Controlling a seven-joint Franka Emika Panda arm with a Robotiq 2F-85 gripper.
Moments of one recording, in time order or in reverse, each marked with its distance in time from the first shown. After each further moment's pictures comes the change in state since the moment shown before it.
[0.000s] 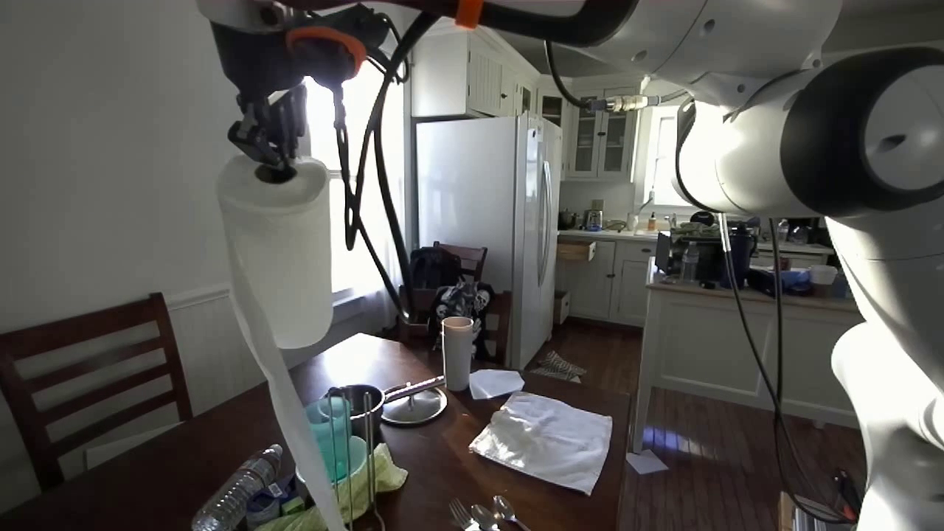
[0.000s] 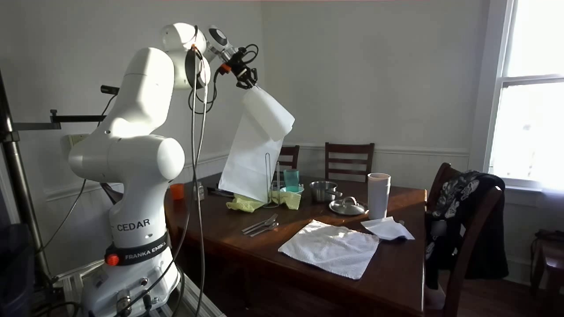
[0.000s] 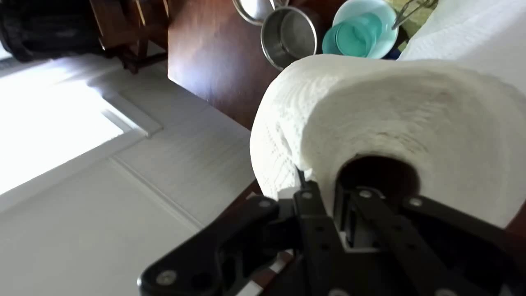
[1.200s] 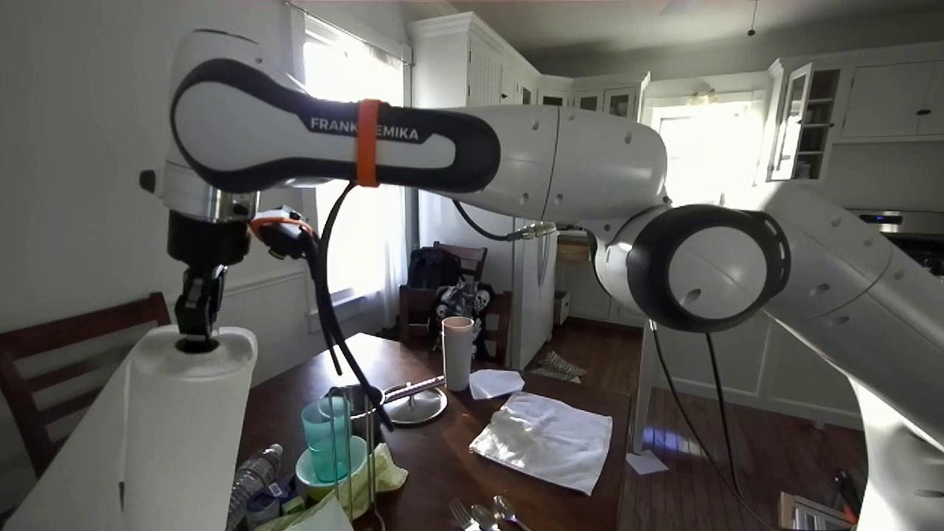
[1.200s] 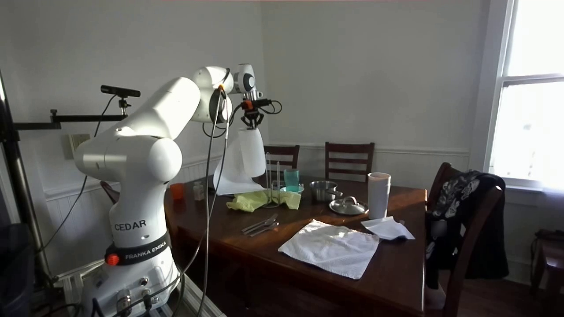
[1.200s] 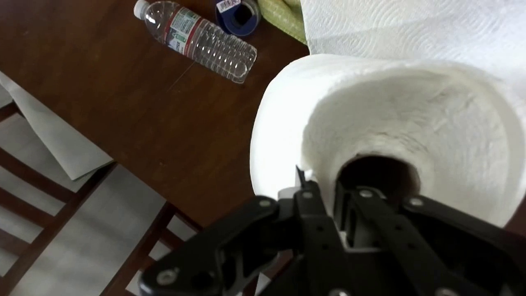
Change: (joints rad) arm -0.146 0.388 0.084 0.219 0.518 0.187 -0.490
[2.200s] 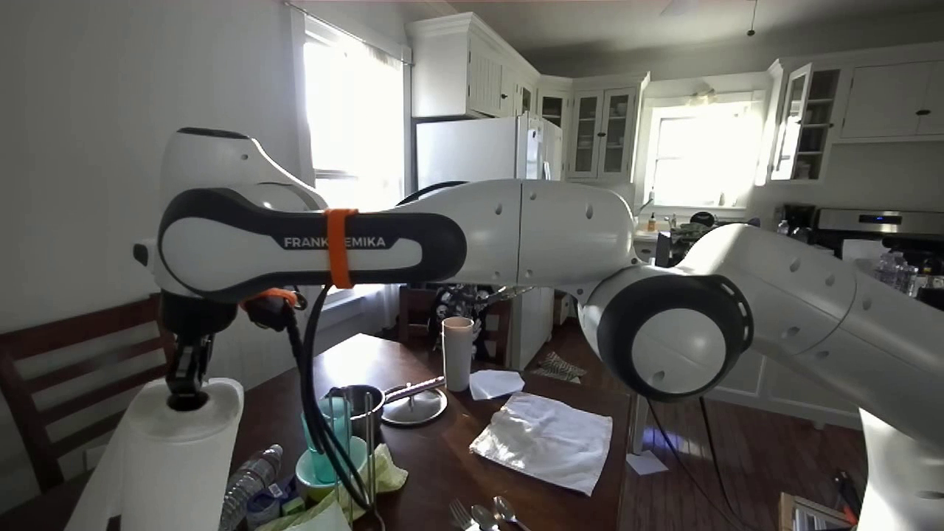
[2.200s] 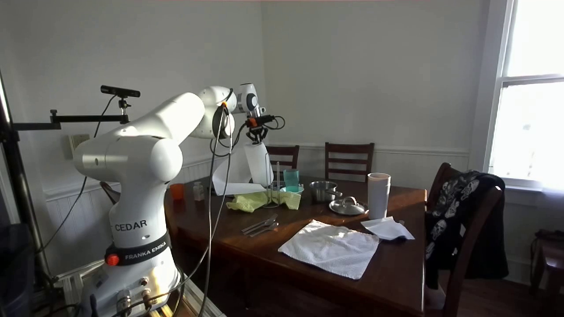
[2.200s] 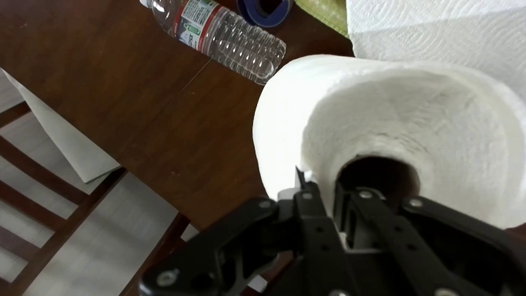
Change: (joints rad) arm 0.030 0.182 -0.073 0.096 -0.009 0.142 0.000
